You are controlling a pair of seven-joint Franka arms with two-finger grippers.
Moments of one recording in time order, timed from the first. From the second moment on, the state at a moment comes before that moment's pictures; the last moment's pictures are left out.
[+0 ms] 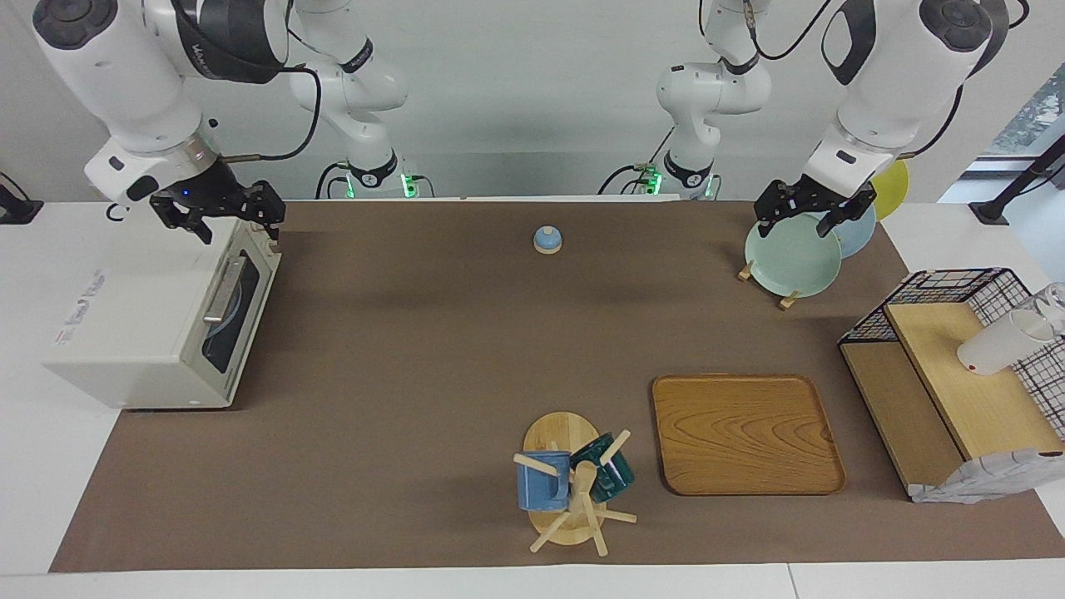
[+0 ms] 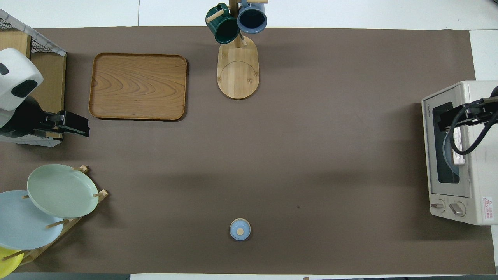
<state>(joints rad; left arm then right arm) -0.11 -0.03 -0.03 -1.66 -0.02 1.56 -0.06 0.02 0.04 -0.07 -1.57 -0.04 1.50 -0.13</state>
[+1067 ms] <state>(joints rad) -0.11 -0.03 -0.03 -1.66 -0.02 1.56 -0.06 0.01 0.00 -0.08 -1.74 -0.05 1.68 -0.12</state>
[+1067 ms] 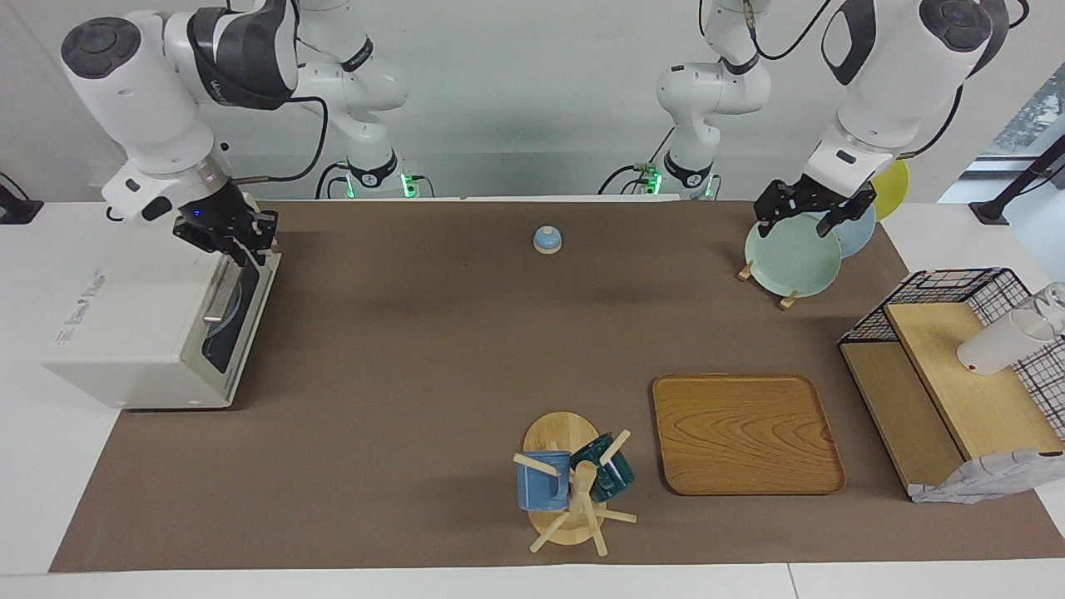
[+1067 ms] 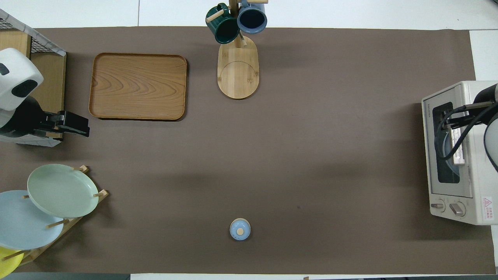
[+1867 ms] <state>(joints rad) -0.11 -0.03 -0.03 -1.66 -0.02 1.56 -0.06 -0.08 -0.02 -0.08 -1.97 -0.16 1.84 -0.09</state>
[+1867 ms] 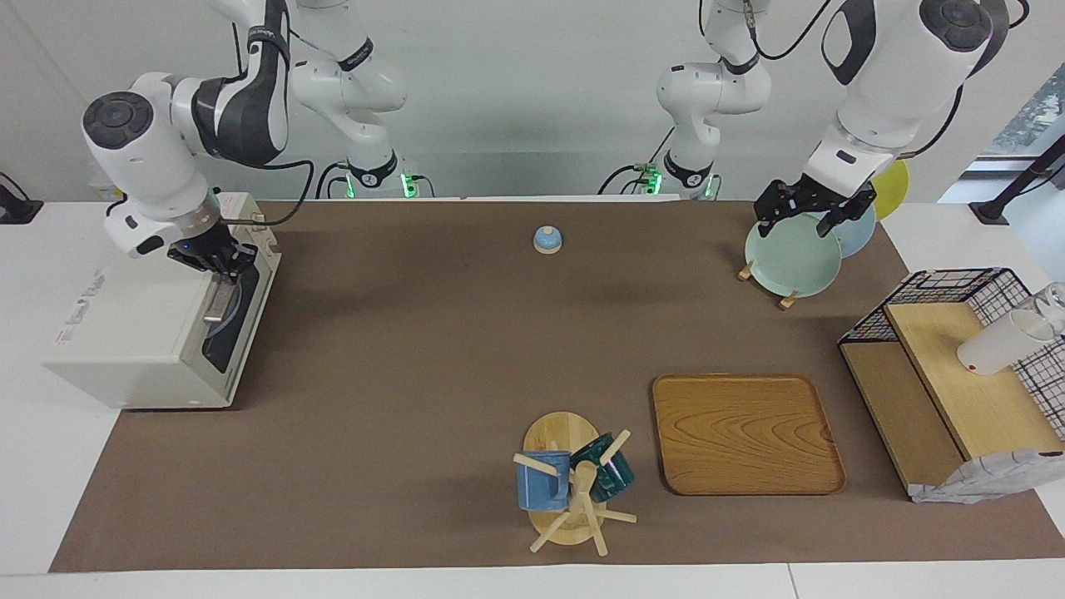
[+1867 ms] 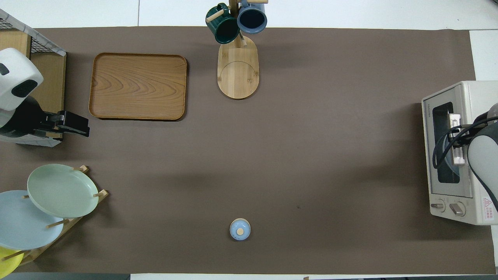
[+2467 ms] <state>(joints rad) -0.11 -0.03 -0.03 -1.66 -0.02 1.56 -0.06 -0.03 -0.06 -0.07 -2.07 -0.15 1.96 -0.10</state>
